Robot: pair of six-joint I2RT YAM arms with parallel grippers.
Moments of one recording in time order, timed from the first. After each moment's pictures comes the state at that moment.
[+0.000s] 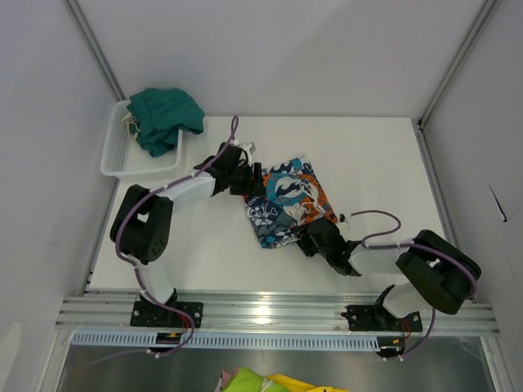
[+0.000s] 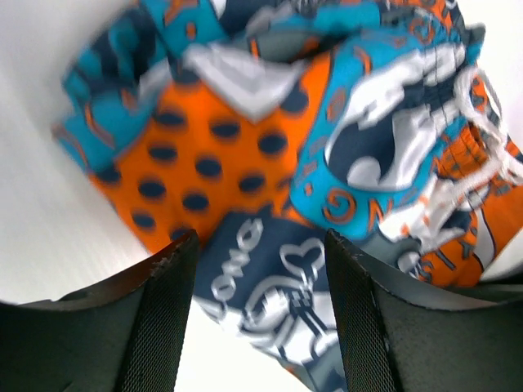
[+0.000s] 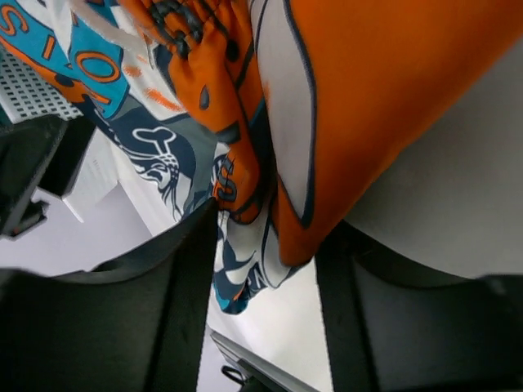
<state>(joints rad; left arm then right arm) -0.46 1.83 1.22 -0.23 0.26 -0.35 0.83 1.41 0.38 0.31 0.32 1.70</state>
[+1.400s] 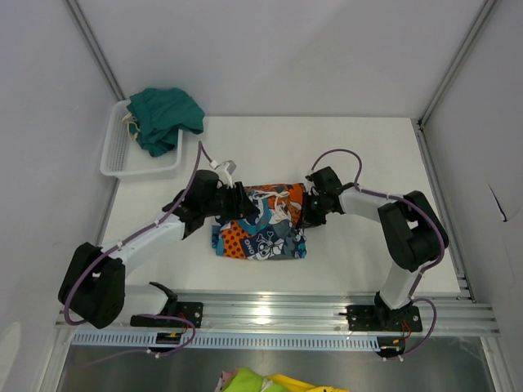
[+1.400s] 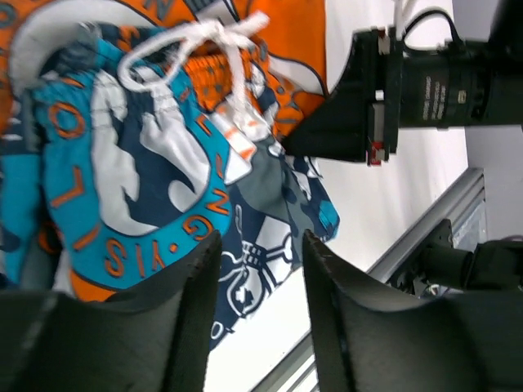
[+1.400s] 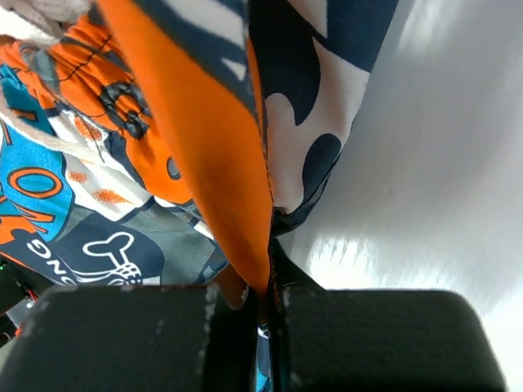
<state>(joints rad) -0.50 1.28 0.73 -0.06 0.36 -0.61 0.48 1.77 0.98 -0.31 -0.35 0.52</state>
